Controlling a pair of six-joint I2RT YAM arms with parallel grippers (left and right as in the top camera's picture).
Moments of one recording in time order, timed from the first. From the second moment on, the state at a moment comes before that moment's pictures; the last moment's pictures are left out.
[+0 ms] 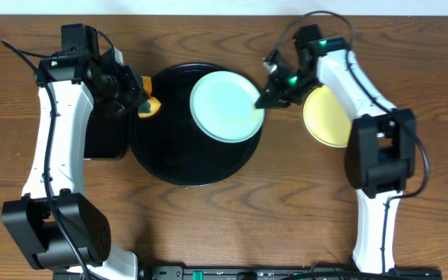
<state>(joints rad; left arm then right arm) 0.12 1.72 1.57 -1.09 0.41 -0.40 0.22 2.28 1.92 -1.14 -0.77 0.03</state>
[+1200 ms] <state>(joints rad) 0.12 1.72 1.57 -1.09 0.41 -0.40 -0.30 2.20 1.70 -1.13 -0.35 0.00</state>
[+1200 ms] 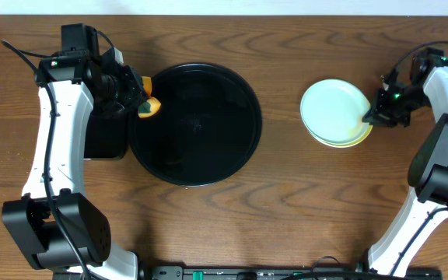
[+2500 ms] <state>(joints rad) 0.29 1.76 1.50 -0.98 -0.14 -0.38 0.16 1.91 1.86 -1.12 -0.29 0.05</state>
